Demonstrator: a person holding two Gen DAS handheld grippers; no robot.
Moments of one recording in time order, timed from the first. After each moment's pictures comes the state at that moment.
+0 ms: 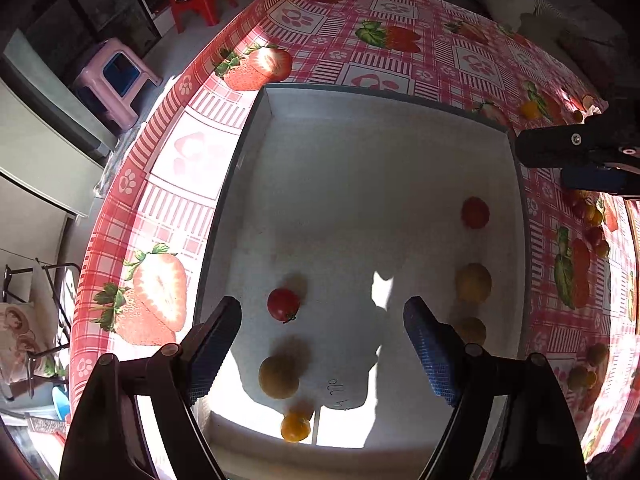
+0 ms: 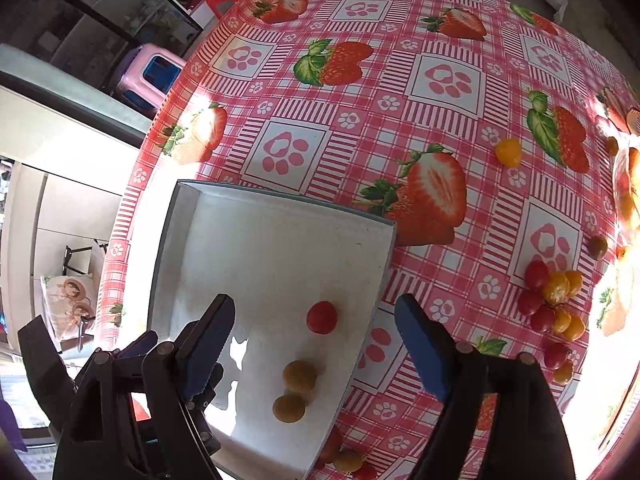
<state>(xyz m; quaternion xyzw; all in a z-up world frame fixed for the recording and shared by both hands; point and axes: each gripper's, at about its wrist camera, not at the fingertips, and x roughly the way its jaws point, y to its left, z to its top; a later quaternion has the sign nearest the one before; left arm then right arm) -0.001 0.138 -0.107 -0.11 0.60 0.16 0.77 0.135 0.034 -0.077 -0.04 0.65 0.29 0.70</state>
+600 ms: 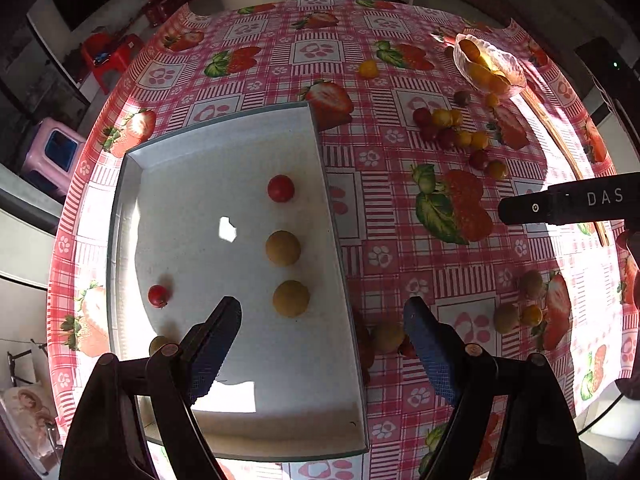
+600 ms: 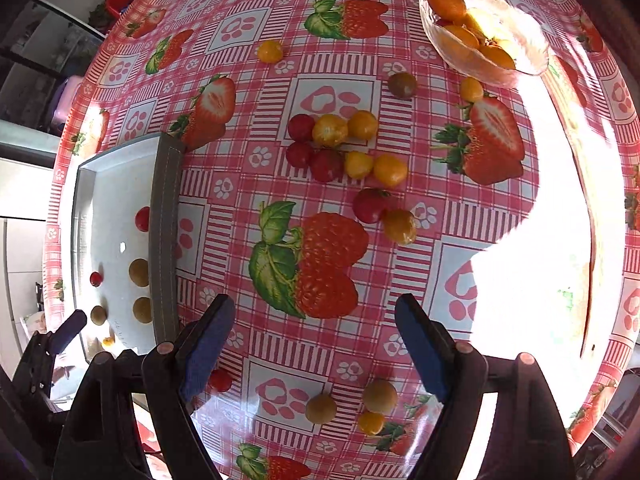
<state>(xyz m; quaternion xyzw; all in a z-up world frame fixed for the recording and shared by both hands) 0.004 0.014 -0.074 -0.02 0.60 0.03 0.80 0.117 -0.140 -0.099 -0.02 0.70 0.16 0.70</state>
